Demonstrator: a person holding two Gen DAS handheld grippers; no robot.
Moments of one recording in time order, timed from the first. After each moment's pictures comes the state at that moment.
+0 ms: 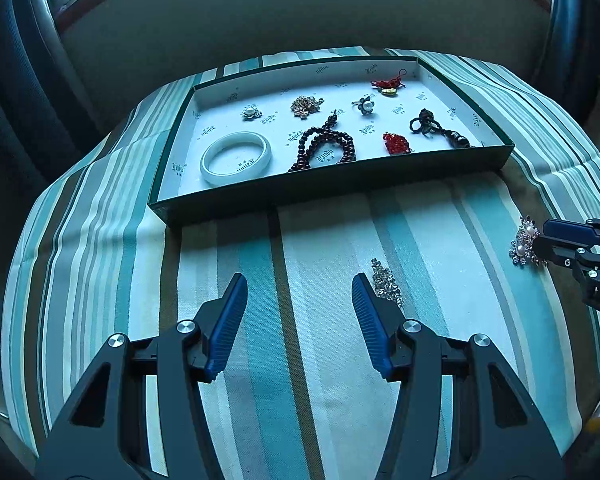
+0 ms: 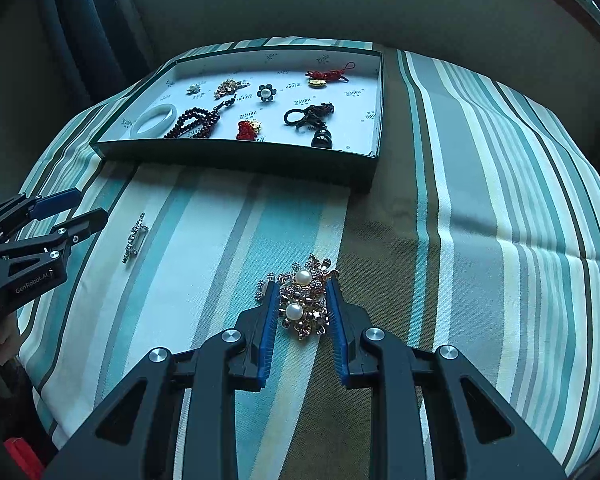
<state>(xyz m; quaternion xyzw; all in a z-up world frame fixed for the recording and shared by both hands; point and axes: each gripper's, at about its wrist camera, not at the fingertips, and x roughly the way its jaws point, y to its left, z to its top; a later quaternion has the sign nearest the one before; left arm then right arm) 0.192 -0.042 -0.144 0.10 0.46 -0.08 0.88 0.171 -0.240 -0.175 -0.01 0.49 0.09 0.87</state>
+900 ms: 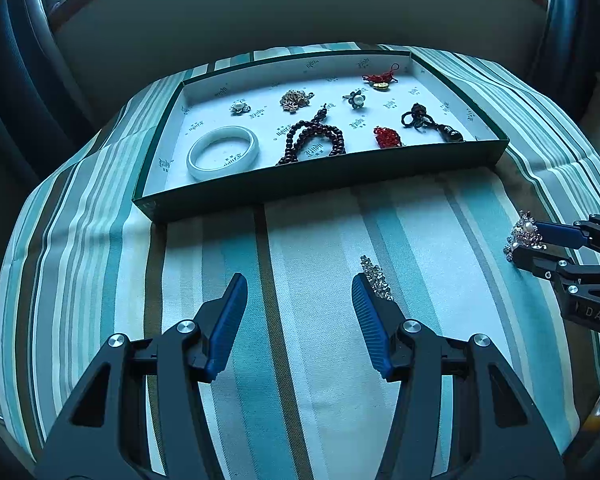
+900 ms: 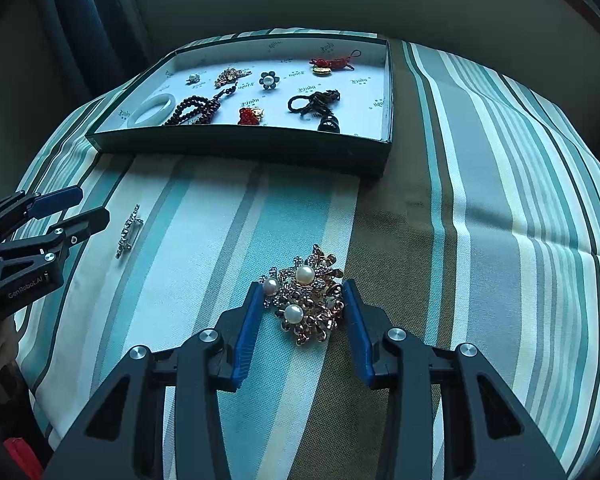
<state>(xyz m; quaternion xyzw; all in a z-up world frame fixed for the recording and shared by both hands) 0.193 -0.049 -0.151 0.10 0.46 -0.09 0.88 0.175 -0.233 -0.189 0.00 0.49 0.10 0.86</state>
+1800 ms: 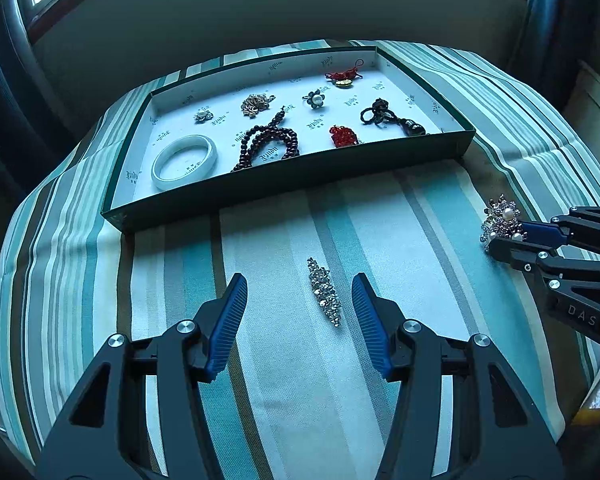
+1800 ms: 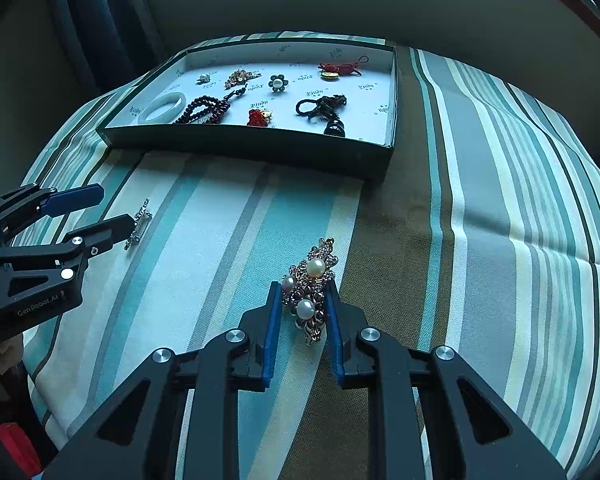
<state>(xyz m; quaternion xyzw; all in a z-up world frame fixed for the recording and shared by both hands) 0.185 -0.078 -0.149 0.11 0.47 -0.12 0.87 0.170 -0.236 -0.187 -0.01 0.49 0.11 0.87</state>
